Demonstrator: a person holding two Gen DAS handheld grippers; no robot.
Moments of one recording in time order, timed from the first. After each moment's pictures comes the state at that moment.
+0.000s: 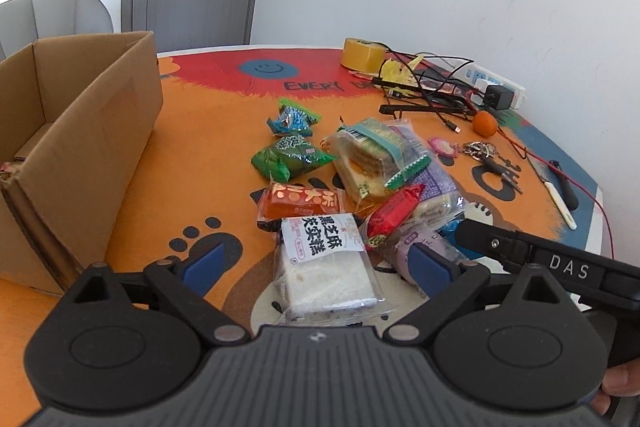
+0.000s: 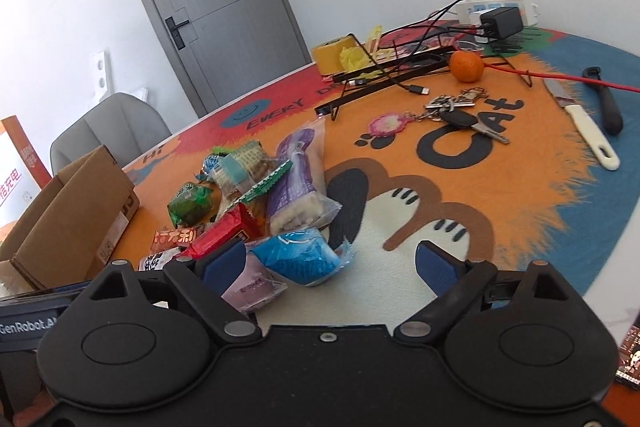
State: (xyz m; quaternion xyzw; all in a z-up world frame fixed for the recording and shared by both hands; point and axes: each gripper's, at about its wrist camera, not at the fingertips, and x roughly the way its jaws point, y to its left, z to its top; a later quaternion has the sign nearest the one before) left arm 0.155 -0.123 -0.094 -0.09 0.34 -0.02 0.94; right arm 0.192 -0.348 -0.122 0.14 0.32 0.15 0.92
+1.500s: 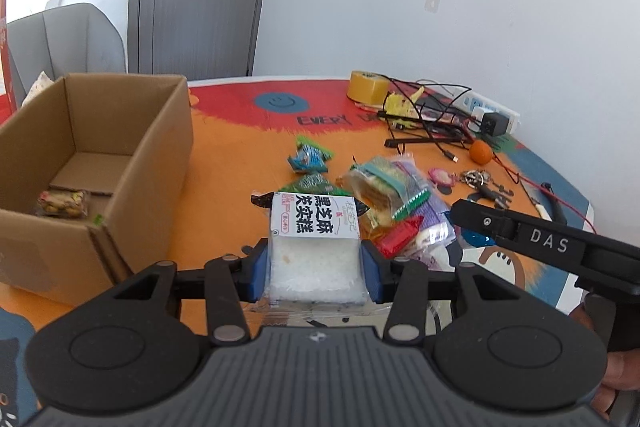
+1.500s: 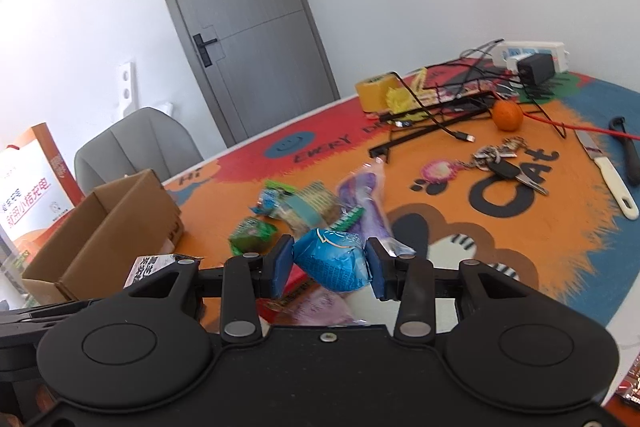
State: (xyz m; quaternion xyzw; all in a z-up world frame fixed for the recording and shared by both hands) left arm 0.132 -0.101 -0.057 -0.09 0.31 -0.02 0.95; right arm 0.181 -0.316 -0.078 0.13 0.28 0.18 0.94
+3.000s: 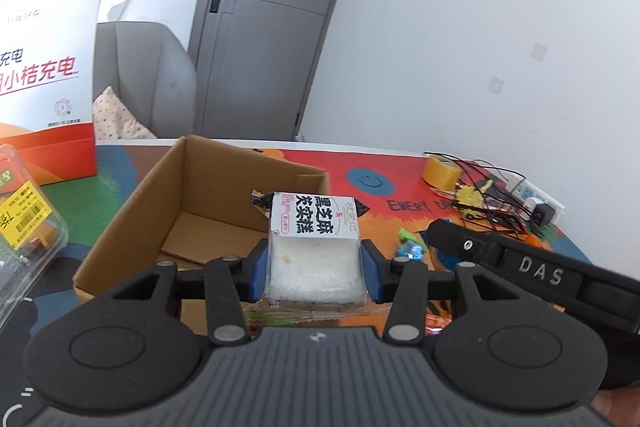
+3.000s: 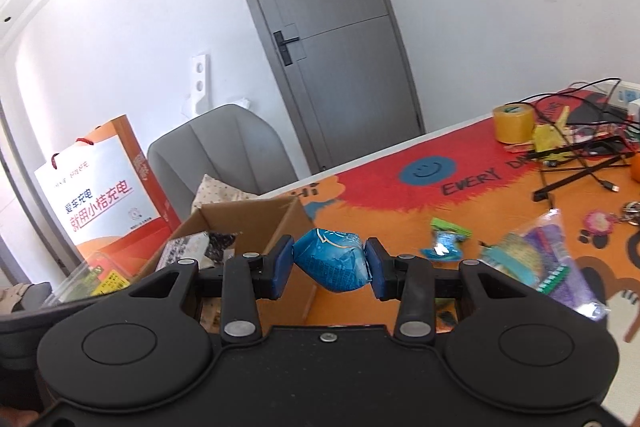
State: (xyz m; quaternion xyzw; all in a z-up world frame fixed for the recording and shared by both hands) left arm 0.128 0.020 -0.017 -0.15 0.25 0.05 0.95; right arm 0.194 -0.186 -0.027 0.11 0.26 0.27 0.92
